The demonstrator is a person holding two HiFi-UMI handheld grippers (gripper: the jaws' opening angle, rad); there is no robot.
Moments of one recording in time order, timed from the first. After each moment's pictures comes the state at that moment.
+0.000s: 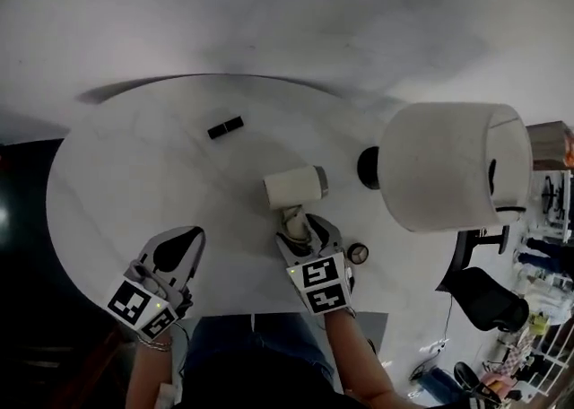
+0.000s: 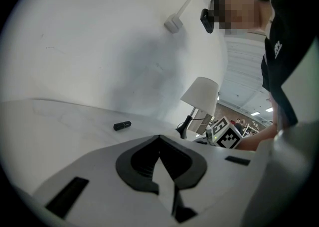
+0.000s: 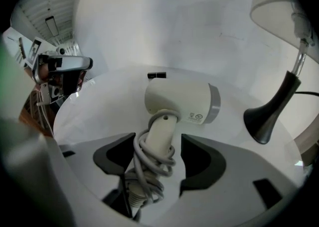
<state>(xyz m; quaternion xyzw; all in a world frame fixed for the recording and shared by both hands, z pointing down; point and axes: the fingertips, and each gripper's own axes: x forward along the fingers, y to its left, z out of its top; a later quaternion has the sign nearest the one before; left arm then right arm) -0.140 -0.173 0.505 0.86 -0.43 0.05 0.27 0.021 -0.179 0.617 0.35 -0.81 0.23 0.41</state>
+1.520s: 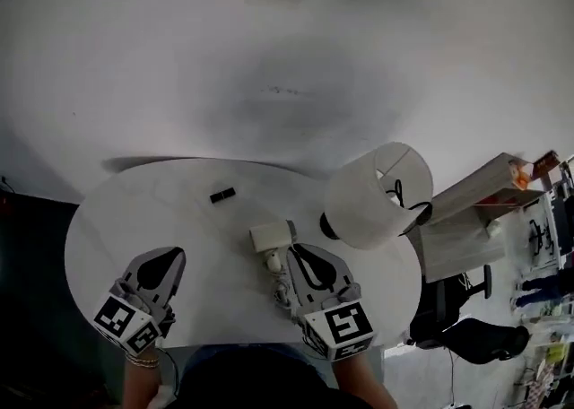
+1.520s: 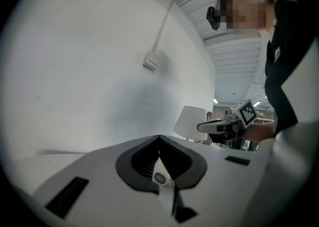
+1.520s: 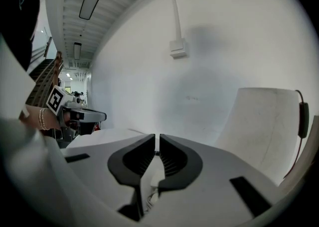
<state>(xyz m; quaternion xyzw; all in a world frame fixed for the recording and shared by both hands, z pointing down) -0.161 -0.150 0.364 0.87 -0.48 0.00 0.13 0.021 -0.180 0.357 0.41 -0.90 0.05 0.16</state>
